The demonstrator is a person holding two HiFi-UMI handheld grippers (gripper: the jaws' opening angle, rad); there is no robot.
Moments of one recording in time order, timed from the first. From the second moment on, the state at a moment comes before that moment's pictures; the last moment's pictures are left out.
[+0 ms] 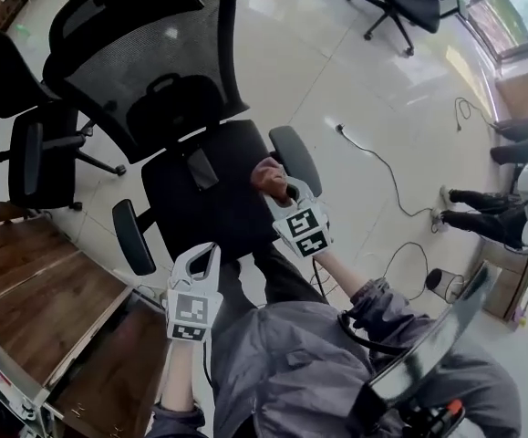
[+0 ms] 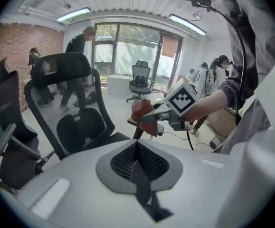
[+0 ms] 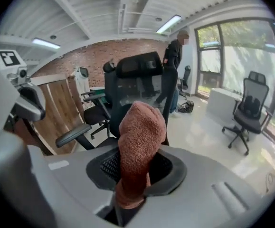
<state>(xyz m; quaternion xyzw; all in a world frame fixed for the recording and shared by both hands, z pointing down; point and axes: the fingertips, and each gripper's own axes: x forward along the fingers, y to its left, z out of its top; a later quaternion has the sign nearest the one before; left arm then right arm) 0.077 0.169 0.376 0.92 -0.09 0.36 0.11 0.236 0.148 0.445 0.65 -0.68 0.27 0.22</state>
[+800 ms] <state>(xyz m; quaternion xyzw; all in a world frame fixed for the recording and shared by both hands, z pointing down) 0.045 0.178 0.325 0.91 -0.21 0.34 0.10 0.207 0.162 0.336 0.57 -0.77 0.17 0.24</state>
